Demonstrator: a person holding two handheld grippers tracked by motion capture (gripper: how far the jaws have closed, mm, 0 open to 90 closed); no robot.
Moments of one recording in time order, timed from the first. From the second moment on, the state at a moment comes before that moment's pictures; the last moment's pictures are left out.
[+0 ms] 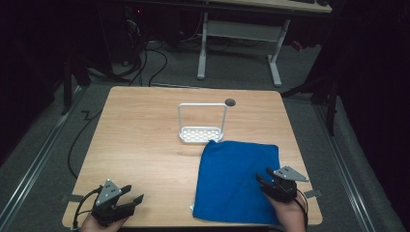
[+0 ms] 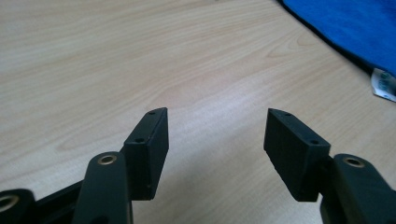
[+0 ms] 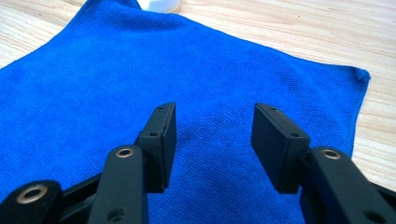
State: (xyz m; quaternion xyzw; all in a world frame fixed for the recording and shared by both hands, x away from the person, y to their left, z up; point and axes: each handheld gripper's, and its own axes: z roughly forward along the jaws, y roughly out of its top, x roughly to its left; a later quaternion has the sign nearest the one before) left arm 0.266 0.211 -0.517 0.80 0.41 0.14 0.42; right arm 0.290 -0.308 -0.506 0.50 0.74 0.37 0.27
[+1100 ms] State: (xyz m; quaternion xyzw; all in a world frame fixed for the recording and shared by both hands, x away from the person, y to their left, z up) left arm 0.337 0.069 -0.506 0.85 0.28 0.03 0.45; right arm 0.297 -0.339 -0.510 0.53 0.72 0.36 0.26
